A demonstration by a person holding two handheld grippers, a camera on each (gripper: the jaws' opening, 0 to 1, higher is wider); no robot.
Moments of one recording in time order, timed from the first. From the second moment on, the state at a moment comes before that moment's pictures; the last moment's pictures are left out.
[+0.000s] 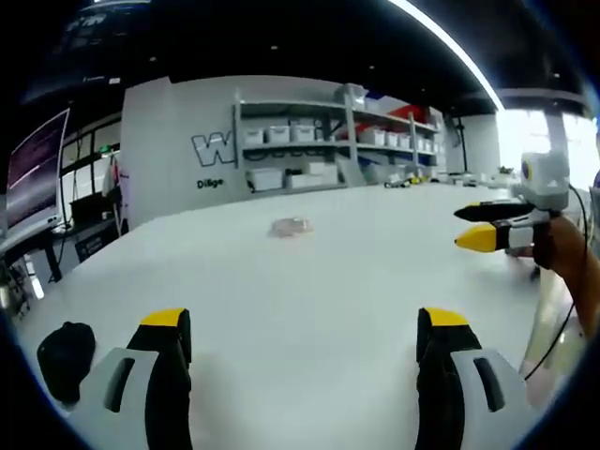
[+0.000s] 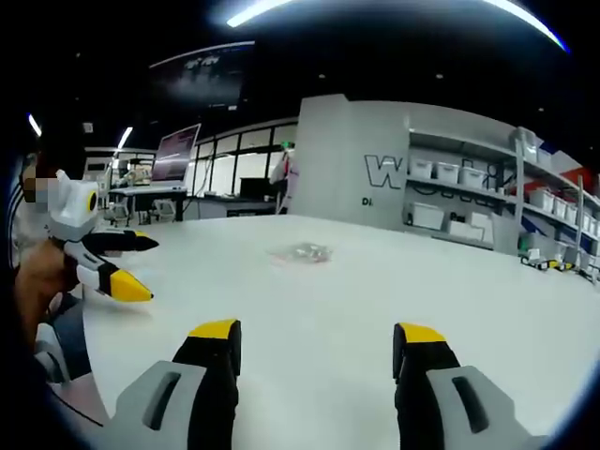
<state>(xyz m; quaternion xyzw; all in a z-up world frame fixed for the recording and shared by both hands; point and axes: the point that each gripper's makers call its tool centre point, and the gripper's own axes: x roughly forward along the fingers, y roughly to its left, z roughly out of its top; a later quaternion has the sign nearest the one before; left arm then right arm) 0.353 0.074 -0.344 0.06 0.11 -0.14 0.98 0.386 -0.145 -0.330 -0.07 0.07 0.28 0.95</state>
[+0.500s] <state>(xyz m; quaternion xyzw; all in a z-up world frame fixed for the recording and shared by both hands) 0.352 0.076 -0.345 0.06 0.11 -0.14 0.98 0.387 -0.140 -0.332 -0.08 0.07 0.29 0.95</state>
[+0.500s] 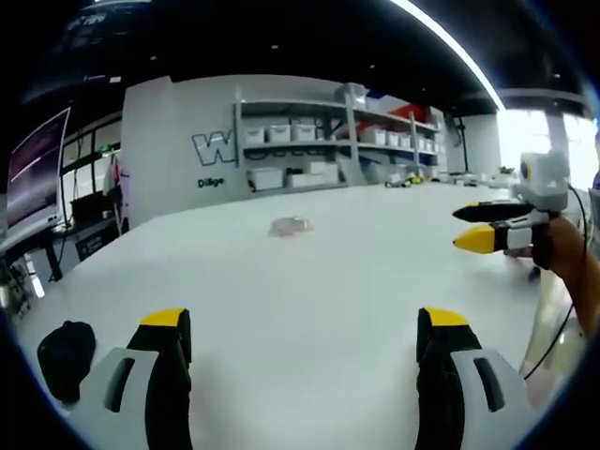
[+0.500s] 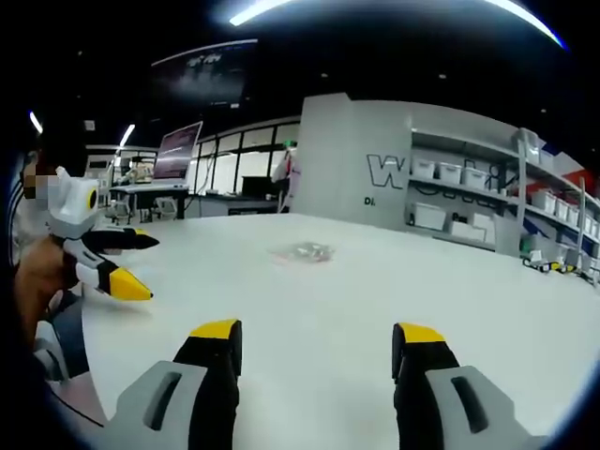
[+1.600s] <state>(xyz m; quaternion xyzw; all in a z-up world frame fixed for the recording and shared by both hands) 0.355 0.077 -0.345 0.05 0.11 -0.14 0.98 0.393 -0.135 -0.329 -0.08 0.06 0.29 0.95</state>
